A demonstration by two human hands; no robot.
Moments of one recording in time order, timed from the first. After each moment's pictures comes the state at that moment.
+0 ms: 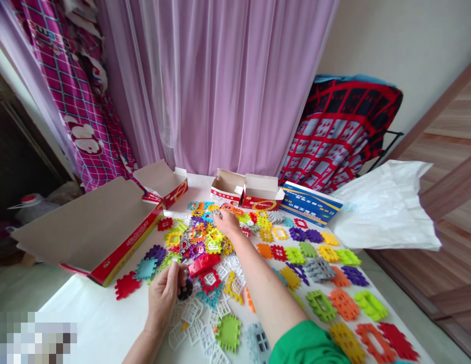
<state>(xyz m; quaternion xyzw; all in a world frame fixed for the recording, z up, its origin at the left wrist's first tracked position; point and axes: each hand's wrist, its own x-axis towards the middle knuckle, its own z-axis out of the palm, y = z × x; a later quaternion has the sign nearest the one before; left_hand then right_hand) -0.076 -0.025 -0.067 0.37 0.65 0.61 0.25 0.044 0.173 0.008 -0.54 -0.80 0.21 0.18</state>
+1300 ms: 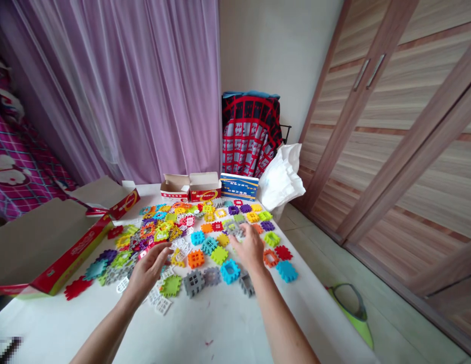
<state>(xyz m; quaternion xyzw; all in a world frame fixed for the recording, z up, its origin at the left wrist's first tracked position) 0.023 -0.046 0.021 0.55 0.61 0.46 0.33 0.300 0.012 0.003 -0.66 -0.61 0.06 0.44</state>
